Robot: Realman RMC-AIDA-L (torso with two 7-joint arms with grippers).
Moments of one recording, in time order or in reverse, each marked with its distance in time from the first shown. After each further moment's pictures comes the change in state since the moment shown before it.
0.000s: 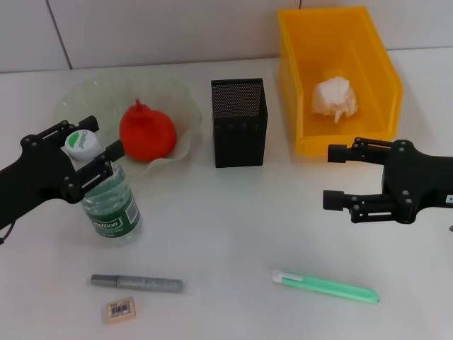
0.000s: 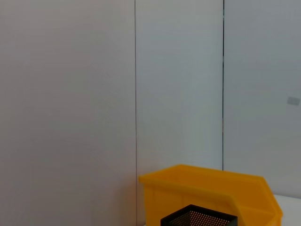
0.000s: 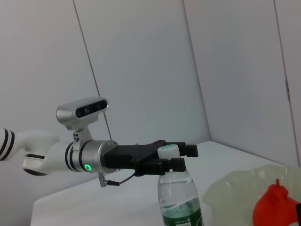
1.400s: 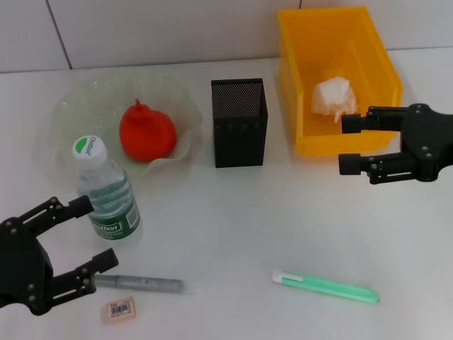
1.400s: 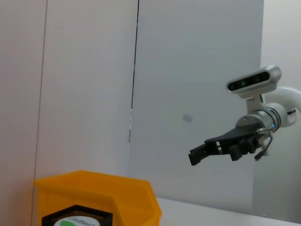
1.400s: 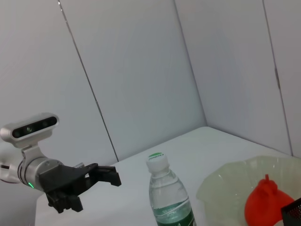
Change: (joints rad) left arm 0.161 0.037 -0.023 0.079 0.135 0.380 -0.067; right arm 0.070 -0.053 0.012 -0.143 -0.022 -0.046 0.266
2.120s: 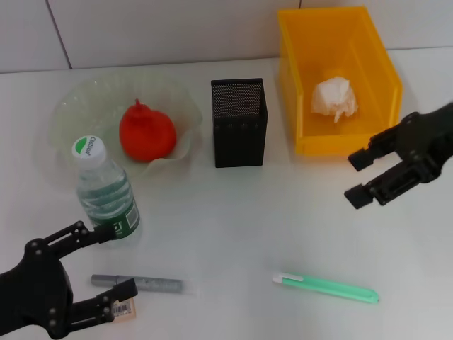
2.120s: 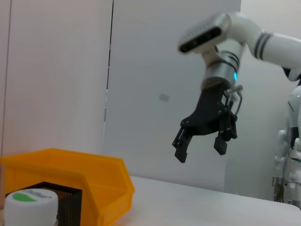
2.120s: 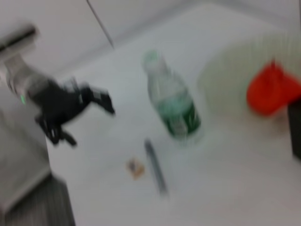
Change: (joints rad) left arm -0.008 -0.018 0.006 0.009 0.100 0.007 0.005; right arm 0.257 -0.054 -0.134 -0.250 -0.406 -0.192 0.469
